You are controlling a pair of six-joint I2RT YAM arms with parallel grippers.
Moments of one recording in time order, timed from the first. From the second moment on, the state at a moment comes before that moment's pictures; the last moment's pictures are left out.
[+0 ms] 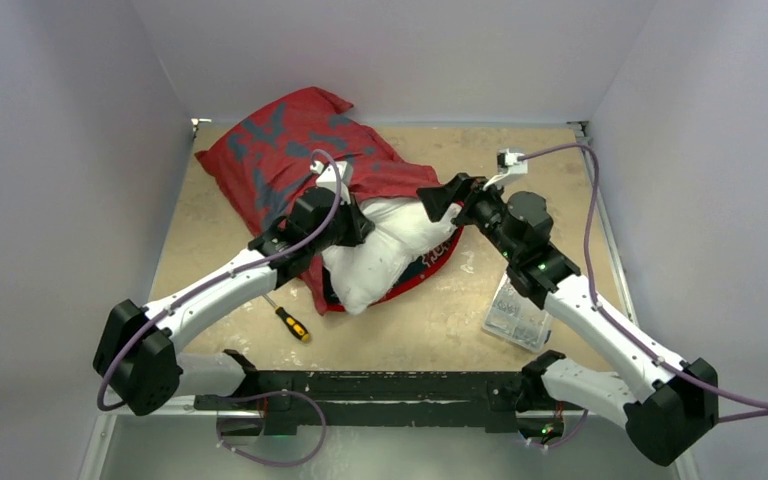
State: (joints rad) left arm -0.67 1.27 0.90 -0.11 -0.07 -0.57; right arm 0.53 1.01 0.80 0.18 0.03 0.54
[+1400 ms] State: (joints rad) left arm -0.66 0.92 0.92 -0.23 -0.25 -0.54; right arm 0.89 1.49 0.93 0.13 0.22 0.57
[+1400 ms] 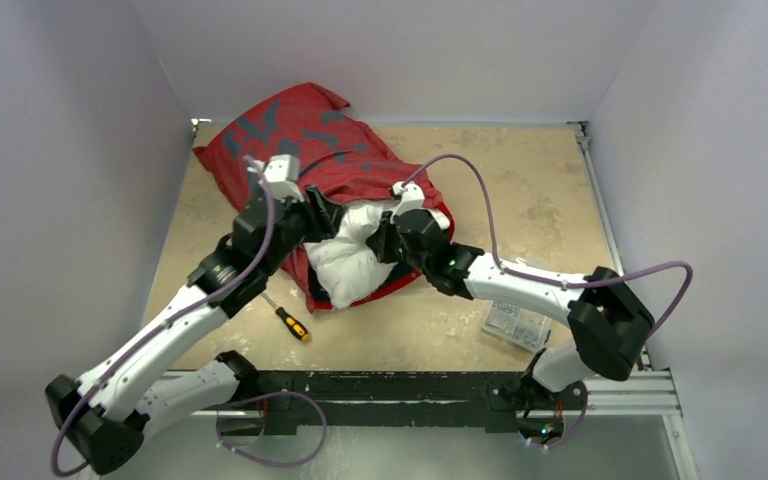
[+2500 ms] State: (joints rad) left arm -0.61 1.03 0.56 -0.11 -0.52 -0.68; right arm 0.83 1.07 0.92 0.03 0.17 0.52
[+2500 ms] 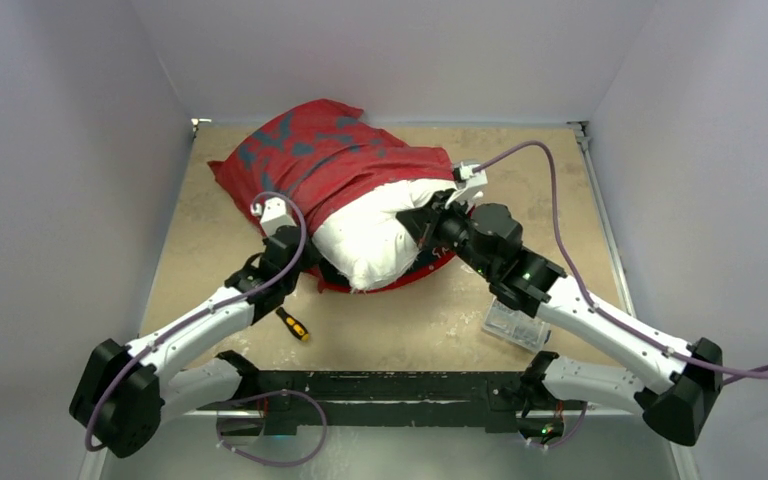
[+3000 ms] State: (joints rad) left arm -0.28 1.43 0.61 0.24 -0.40 -0.77; right arm 0.82 0.80 0.92 -0.14 0.01 0.47
